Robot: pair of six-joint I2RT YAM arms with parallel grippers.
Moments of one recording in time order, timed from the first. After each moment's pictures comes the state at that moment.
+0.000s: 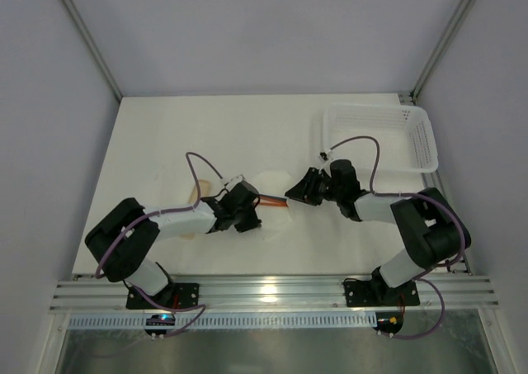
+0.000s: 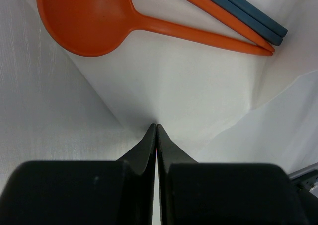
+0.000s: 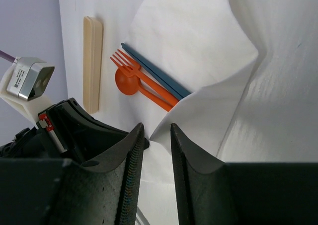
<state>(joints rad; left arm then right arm) -0.84 1.54 0.71 -0.14 -0.09 -1.08 0.41 1.56 0.55 0.45 -0.51 0.84</state>
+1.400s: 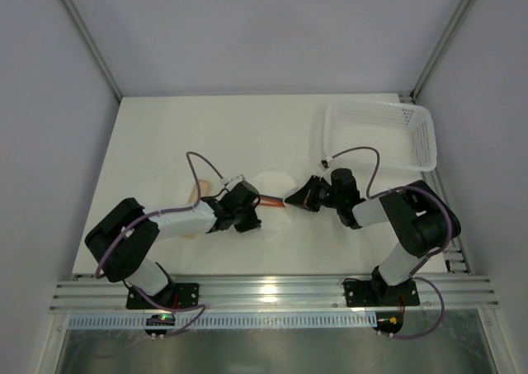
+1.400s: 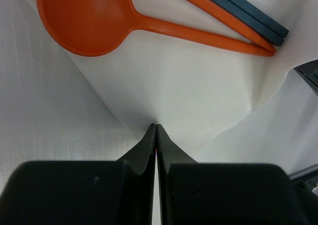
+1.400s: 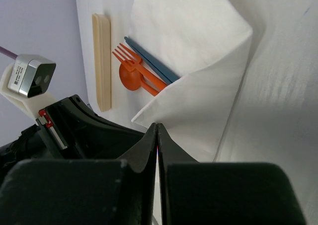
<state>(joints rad) -0.84 1.54 0.72 -0.16 -0.09 -1.08 0.40 1.66 0.44 0.72 -0.56 0.99</state>
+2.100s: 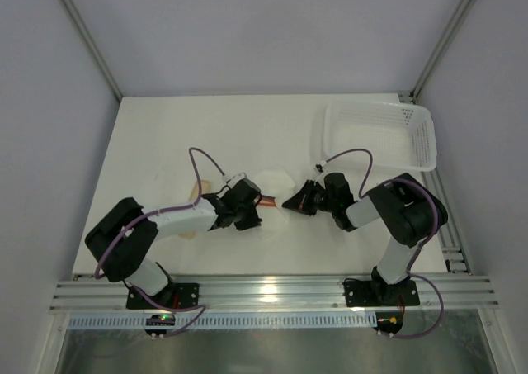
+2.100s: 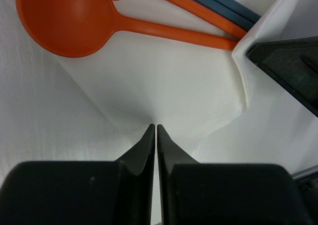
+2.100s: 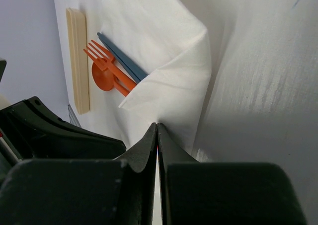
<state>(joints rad) -0.84 1.54 0.76 -0.22 -0.09 -1.04 0.45 1.76 0.44 0.79 -0.49 0.95</state>
